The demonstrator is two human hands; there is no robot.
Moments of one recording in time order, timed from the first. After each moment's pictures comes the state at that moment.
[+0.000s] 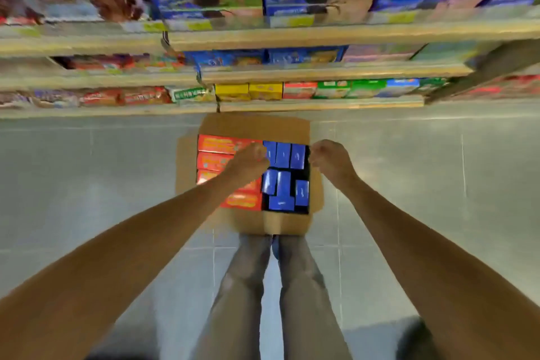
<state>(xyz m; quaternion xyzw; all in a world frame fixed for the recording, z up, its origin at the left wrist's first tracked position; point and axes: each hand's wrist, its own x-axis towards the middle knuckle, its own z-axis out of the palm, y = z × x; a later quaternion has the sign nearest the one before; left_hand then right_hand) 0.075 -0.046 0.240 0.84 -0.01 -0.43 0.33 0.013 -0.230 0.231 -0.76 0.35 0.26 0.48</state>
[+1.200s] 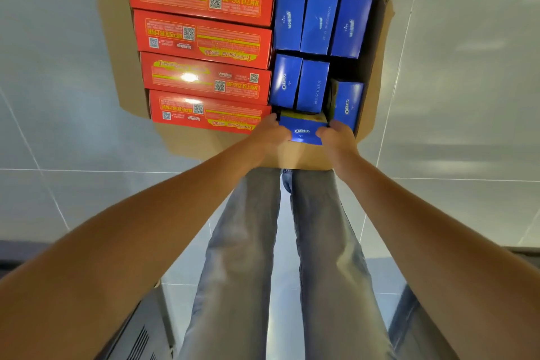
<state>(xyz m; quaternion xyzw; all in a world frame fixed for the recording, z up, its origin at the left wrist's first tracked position) -0.059 -0.010 -0.095 0.67 0.21 -0.61 0.36 -0.115 -0.139 -0.103 -0.60 0.54 0.35 0.47</state>
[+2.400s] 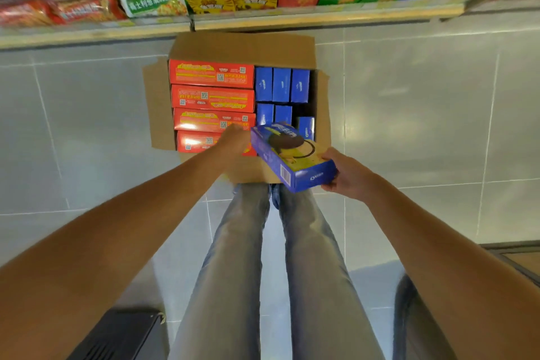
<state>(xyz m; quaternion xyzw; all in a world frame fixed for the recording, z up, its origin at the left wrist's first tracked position) -0.013 -0.004 0.090 0.75 0.24 -0.51 0.34 -0.136 -0.196 0.104 -0.37 0.59 0.35 0.63</state>
